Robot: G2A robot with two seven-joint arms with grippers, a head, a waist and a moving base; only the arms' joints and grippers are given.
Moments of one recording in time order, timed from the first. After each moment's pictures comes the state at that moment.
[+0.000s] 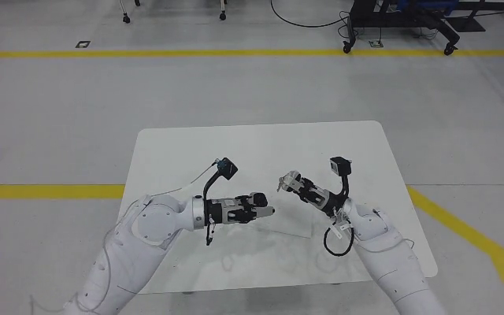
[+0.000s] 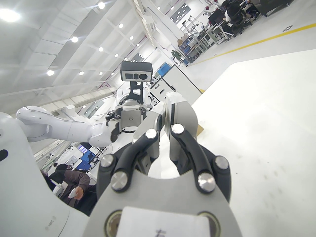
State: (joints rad) left arm 0.93 -1.19 -1.01 -1.51 0.06 -0.47 -0.88; right arm -0.96 -1.15 1.11 -1.10 0.19 -1.01 0.64
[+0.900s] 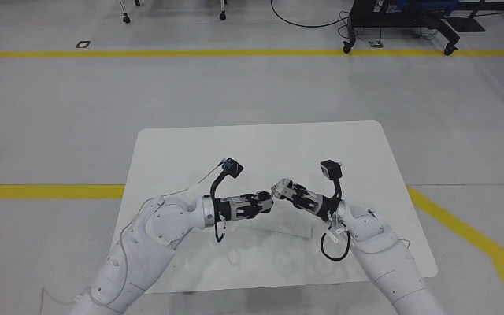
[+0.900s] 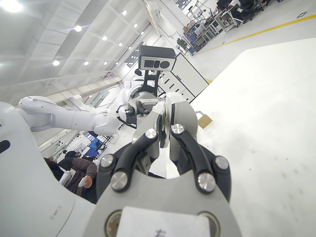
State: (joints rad) left arm 0.90 -1.21 -0.94 -1.44 0.12 -0.42 -0.76; right arm -0.95 -1.15 1.07 -1.11 0.20 -1.01 0.69
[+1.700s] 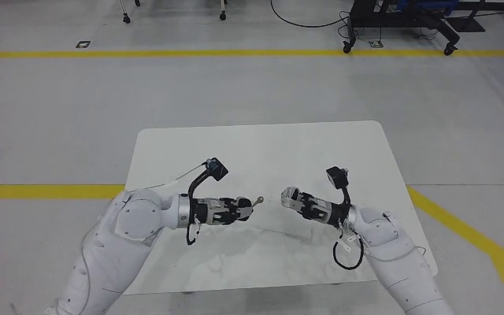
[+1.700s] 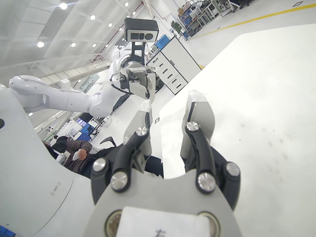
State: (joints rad) left arm 0.95 -1.14 -1.12 -1.62 0.15 -0.37 -1.12; right arm -1.02 -1.09 1.14 -1.20 0.17 -0.99 0.83
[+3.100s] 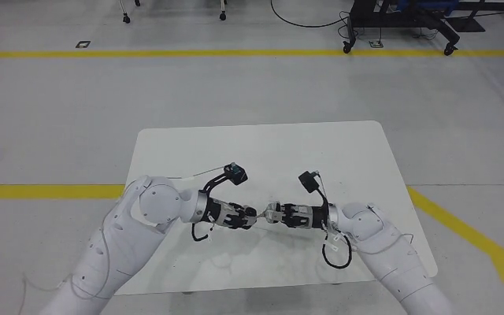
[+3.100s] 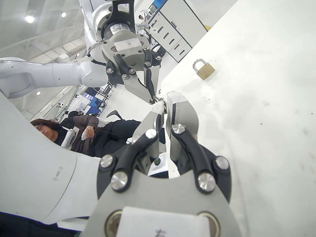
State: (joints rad) left arm 0.79 -1.15 -0.94 -1.52 0.16 -0.29 -1.22; right arm -0.91 -1.08 0.95 -1.16 0.16 -0.92 0.90
